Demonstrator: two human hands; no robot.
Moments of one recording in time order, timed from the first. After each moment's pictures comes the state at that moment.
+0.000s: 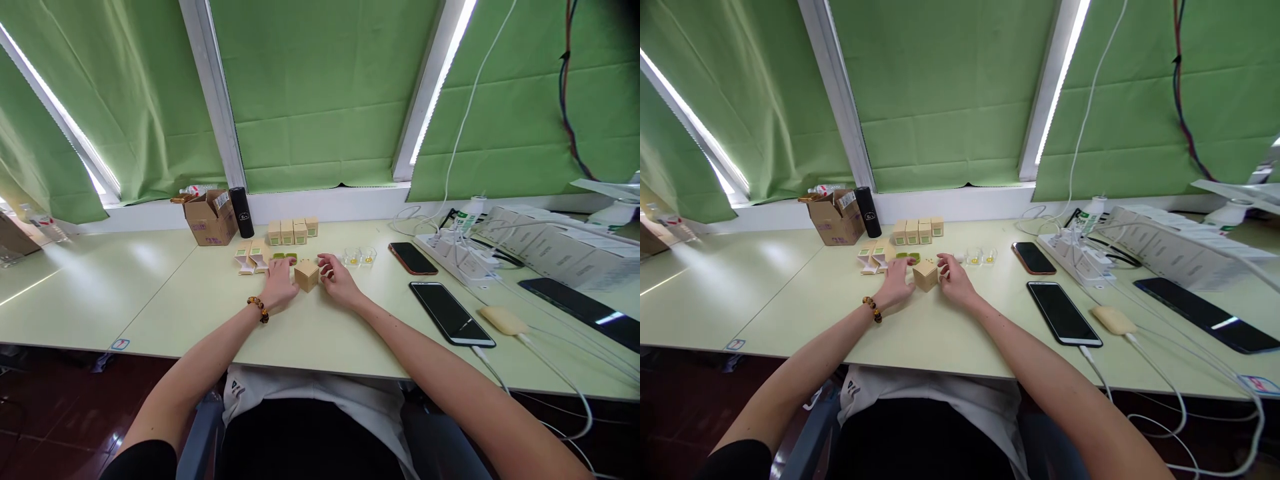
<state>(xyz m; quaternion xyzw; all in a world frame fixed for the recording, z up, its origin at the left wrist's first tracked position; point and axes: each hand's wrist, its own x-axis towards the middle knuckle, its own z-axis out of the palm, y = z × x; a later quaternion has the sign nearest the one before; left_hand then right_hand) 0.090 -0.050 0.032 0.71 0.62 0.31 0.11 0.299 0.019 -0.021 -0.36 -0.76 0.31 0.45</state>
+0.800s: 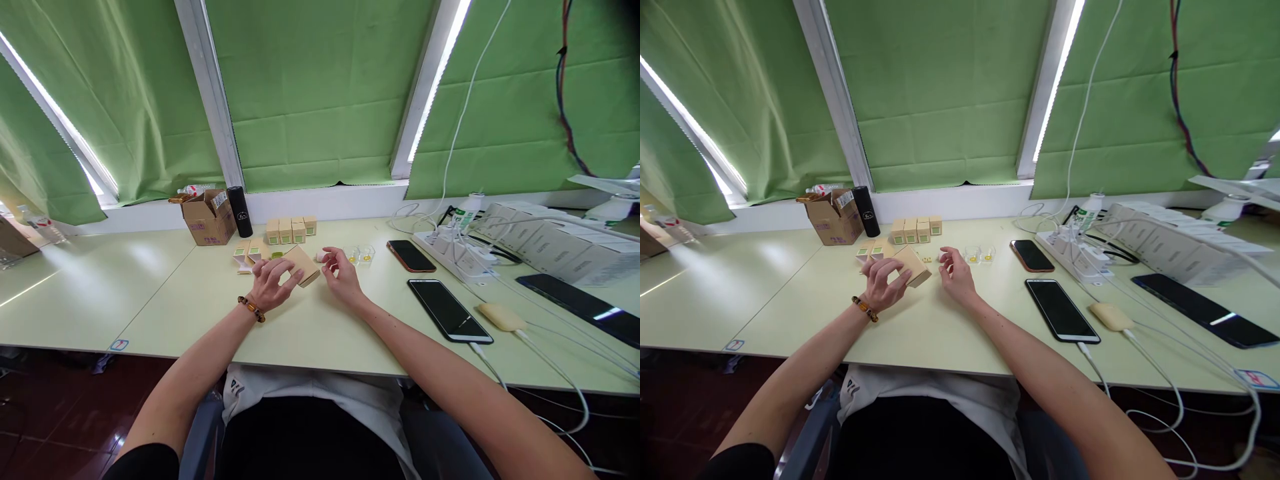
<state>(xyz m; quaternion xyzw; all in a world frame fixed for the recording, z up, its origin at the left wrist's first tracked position) 0.052 -0.047 0.012 0.79 0.31 0.43 -0.31 0.297 0.004 -0.004 -0.34 -0.72 0.24 0.55</state>
